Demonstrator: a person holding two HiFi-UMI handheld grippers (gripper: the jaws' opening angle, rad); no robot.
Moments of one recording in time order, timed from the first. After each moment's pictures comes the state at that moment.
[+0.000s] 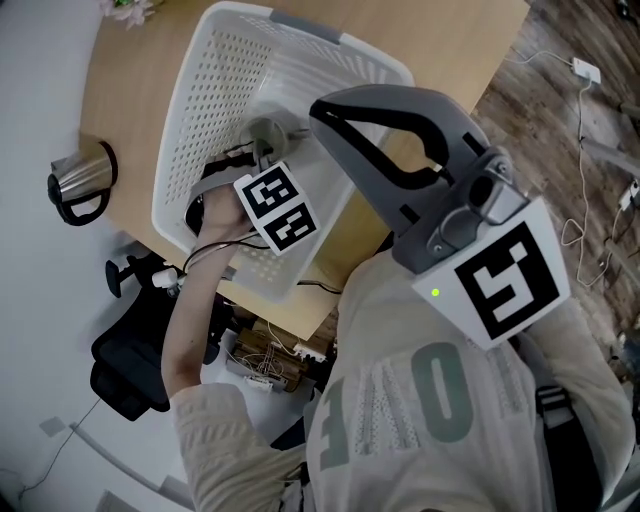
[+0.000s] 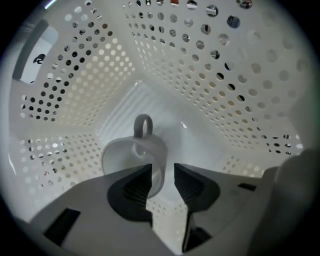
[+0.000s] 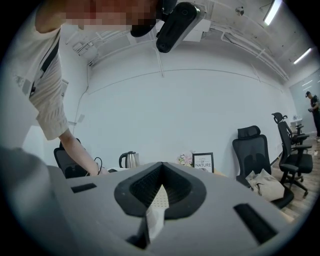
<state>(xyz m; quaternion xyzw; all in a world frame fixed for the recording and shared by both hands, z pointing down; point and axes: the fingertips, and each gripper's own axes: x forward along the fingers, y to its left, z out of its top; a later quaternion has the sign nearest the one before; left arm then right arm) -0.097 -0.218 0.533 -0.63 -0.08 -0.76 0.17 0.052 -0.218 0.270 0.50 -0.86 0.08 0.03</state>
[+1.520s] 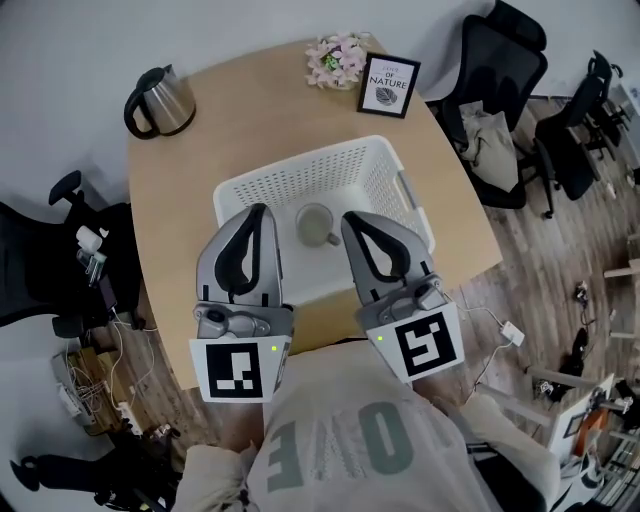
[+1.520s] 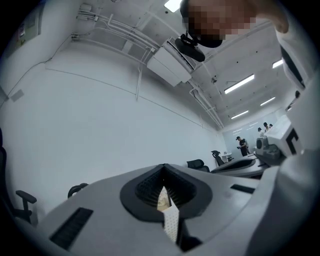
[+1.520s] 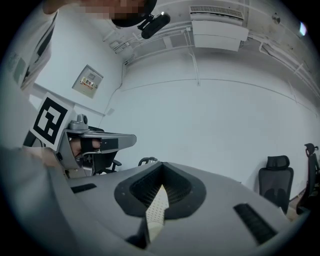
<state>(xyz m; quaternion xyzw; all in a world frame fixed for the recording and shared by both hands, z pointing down) -0.143 -0.185 0.176 -0.78 0.62 0.04 0.05 -0.057 -0.193 0.199 0.39 -0.92 -0.06 0.04</state>
